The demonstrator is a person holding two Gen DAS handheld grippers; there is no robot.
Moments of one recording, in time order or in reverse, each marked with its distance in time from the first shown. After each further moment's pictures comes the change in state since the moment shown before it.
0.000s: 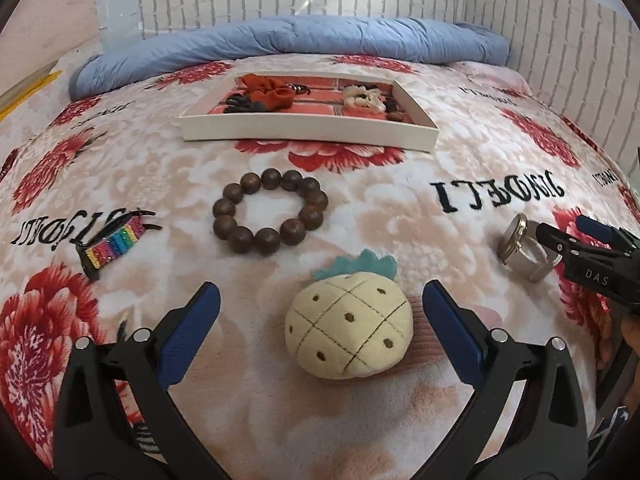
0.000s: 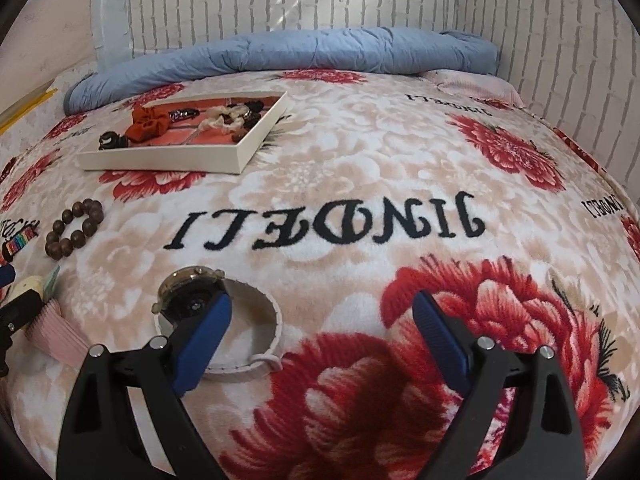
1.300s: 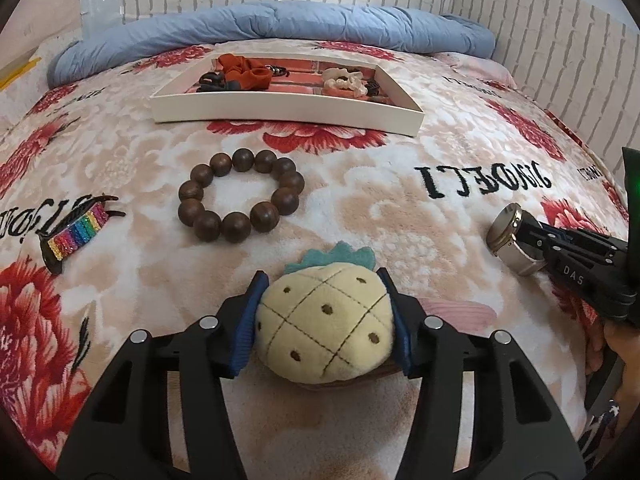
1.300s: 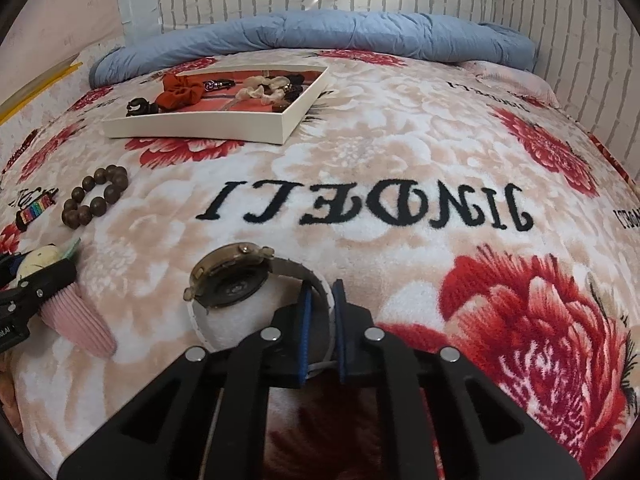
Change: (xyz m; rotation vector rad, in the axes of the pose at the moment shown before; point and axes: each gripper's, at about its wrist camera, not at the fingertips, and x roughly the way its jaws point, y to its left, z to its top) left arm 0.018 -0.003 -0.003 -0.007 0.037 -0.087; right arm 0.012 0.022 -0.007 -0.074 0.060 0.087
